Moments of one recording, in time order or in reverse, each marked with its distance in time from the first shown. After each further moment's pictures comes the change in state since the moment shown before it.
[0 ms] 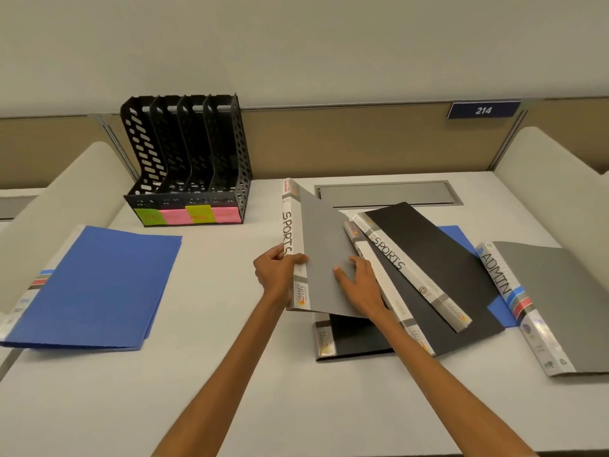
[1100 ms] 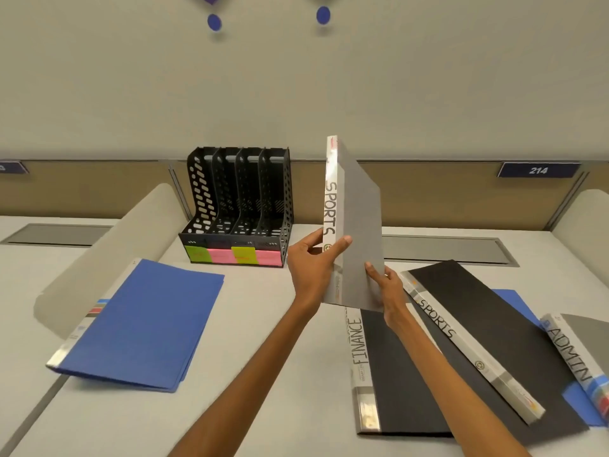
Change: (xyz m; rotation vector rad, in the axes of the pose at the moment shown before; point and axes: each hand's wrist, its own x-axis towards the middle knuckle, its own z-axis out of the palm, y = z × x) left_hand 0.008 0.115 -0.001 0.024 -0.097 0.491; right_hand 0.085 -0.089 0.009 0.723 -0.002 0.238
